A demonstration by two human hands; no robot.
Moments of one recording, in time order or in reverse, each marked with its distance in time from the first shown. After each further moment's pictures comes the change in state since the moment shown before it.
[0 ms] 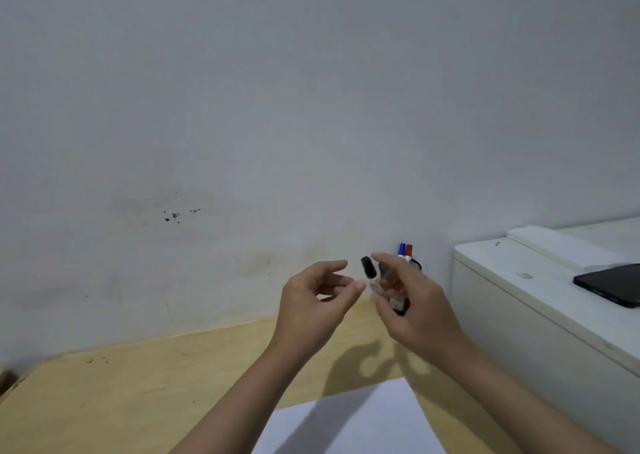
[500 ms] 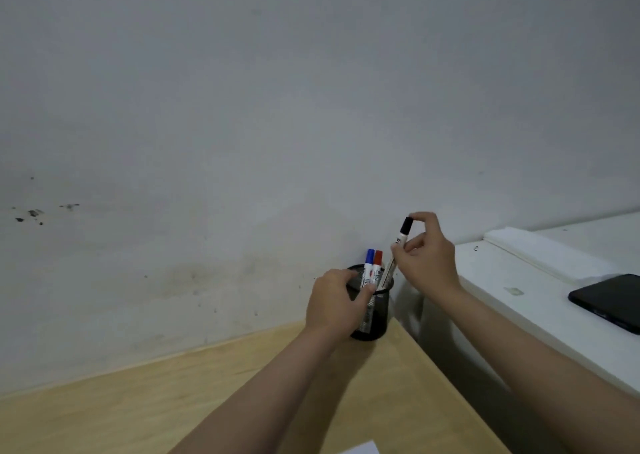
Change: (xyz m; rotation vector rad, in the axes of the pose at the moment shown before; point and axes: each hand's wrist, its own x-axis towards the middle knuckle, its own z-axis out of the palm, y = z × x) left_hand 0.108 -0.106 0.130 0.438 -0.137 0.022; right_hand 0.084 0.169 -0.007 -0.070 0.218 0.485
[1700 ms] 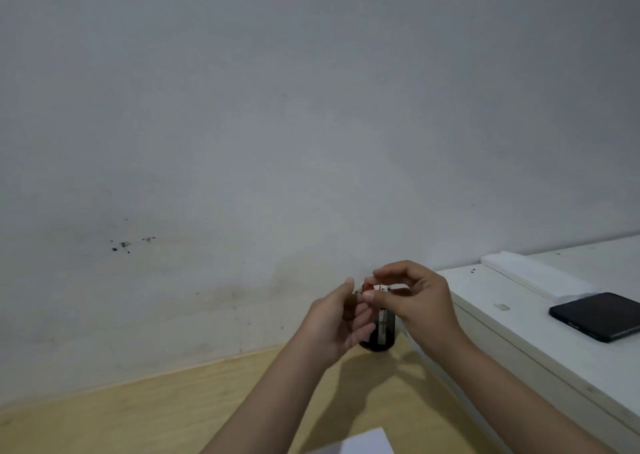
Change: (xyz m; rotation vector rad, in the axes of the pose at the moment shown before) left_hand -0.041 0.051 -0.077 -1.090 -0.299 -0.689; right_hand -0.090 -0.105 -0.043 0.587 -0.228 -0.013
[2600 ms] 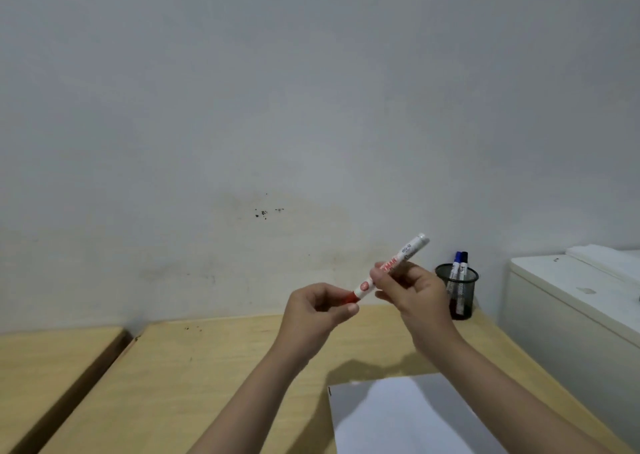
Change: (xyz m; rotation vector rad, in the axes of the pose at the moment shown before) left_hand -0.180 0.010 -0.132 0.484 0.229 0.596; right_hand -0.088 -0.042 0.134 0.243 -0.086 0.142
